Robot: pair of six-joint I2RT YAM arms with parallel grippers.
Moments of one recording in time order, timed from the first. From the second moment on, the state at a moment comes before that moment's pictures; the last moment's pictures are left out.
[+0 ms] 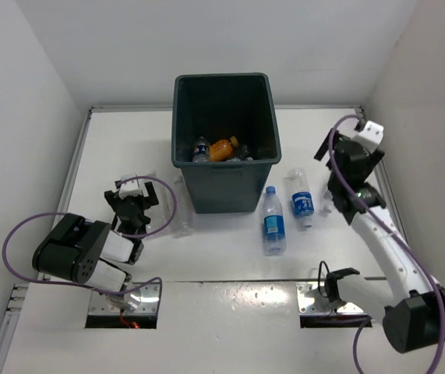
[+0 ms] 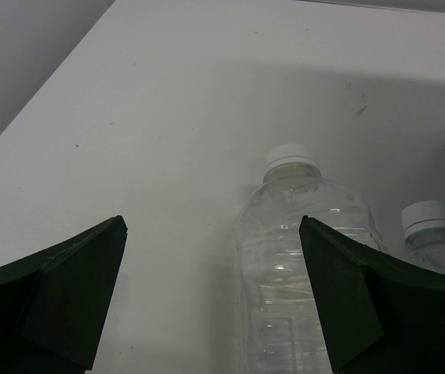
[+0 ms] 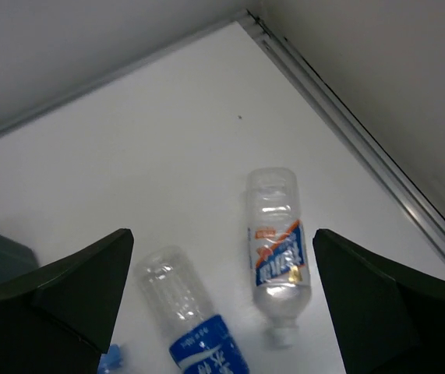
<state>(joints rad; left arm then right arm) -0.25 1.46 0.09 1.30 -0.53 -0.05 0.21 1.01 0.78 -0.10 0.64 0.31</state>
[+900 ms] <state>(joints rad) -0.16 0.63 0.06 0.72 -0.53 -0.12 0.15 1.37 0.95 -0.63 0.57 0.51</state>
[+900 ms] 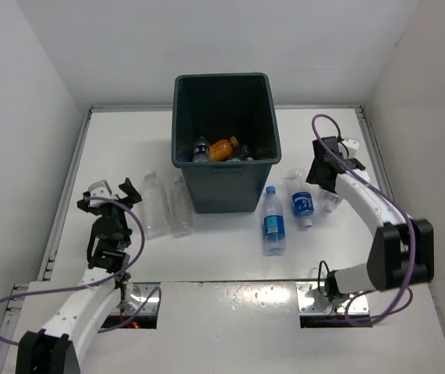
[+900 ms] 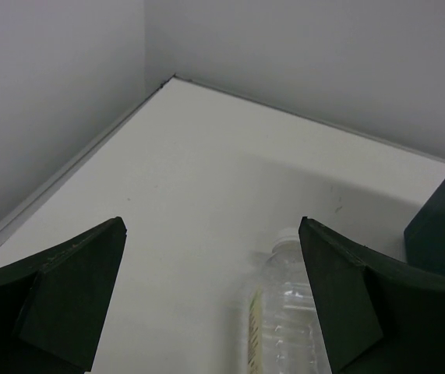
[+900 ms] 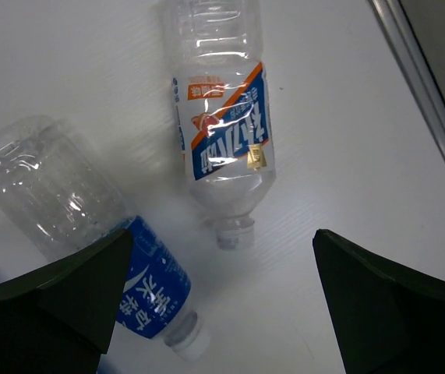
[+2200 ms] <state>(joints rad) -0.27 0.64 0.31 0.13 -0.70 -0.20 -0.23 1.95 1.22 -0.65 0.05 0.44</state>
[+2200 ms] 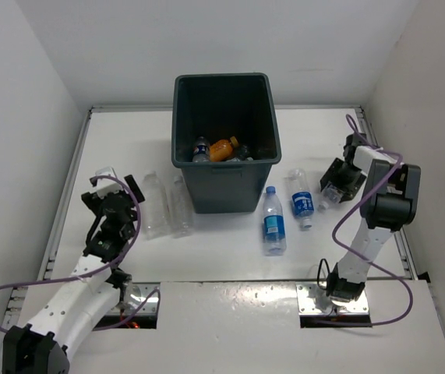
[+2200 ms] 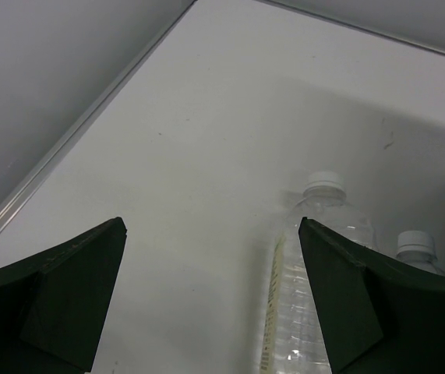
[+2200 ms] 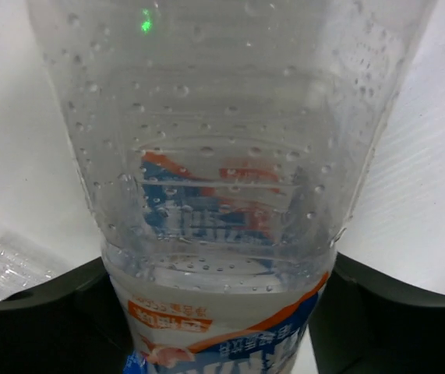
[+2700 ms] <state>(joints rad) -0.33 0.82 0.52 -0.13 -0.72 -0.27 -0.24 1.78 1.57 -0.69 -0.15 0.60</state>
